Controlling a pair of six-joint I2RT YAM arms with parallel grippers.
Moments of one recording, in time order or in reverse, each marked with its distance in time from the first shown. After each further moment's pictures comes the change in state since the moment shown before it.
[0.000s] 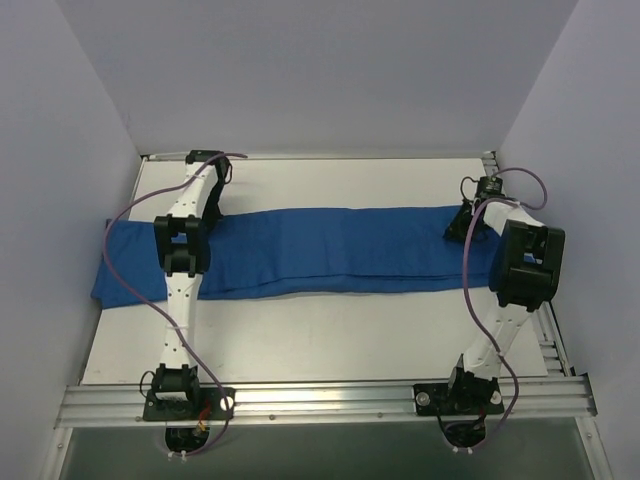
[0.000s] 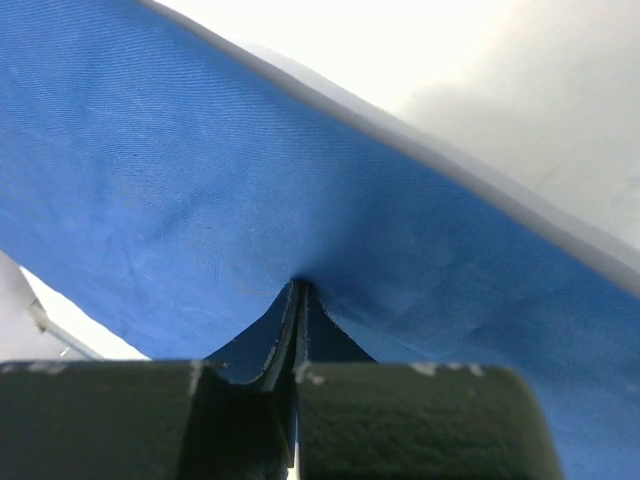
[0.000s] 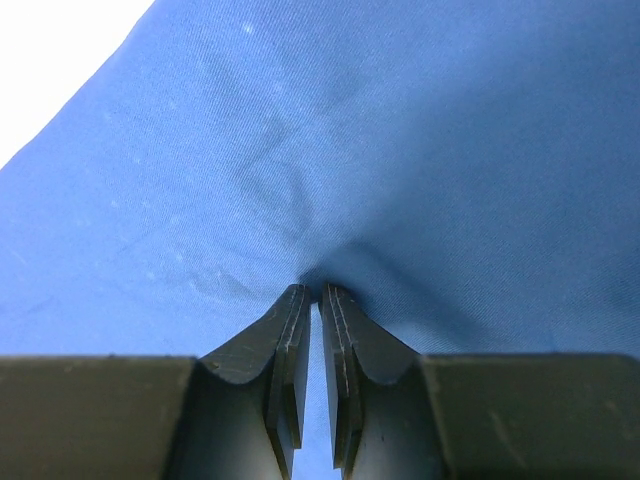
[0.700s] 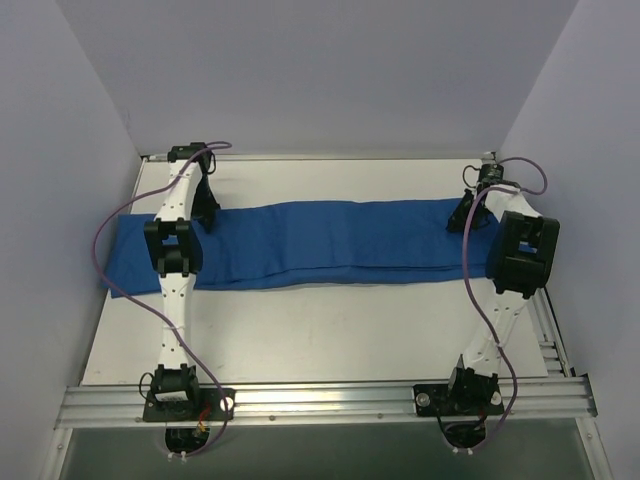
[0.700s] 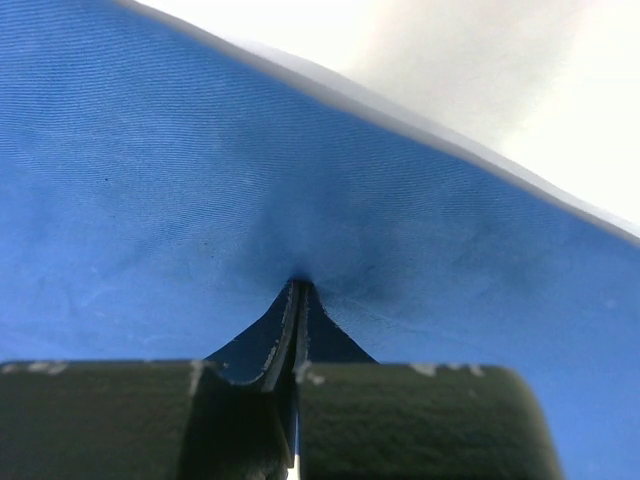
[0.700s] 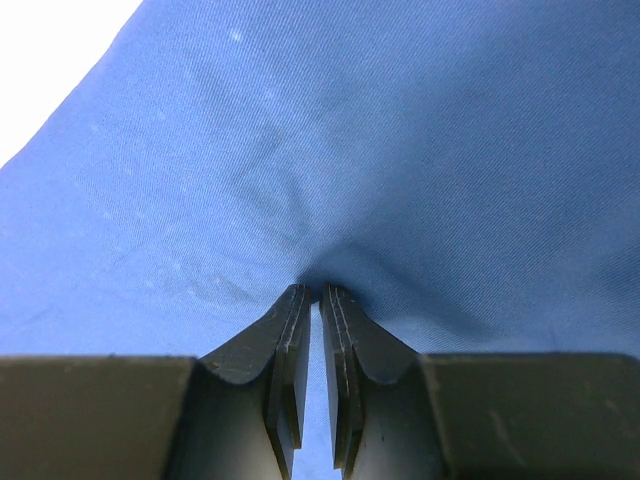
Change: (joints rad) left arm 0.068 0.039 0.145 0.036 0.287 0.020; right arm -0.007 0.165 0.270 -0.169 0.011 -0.005
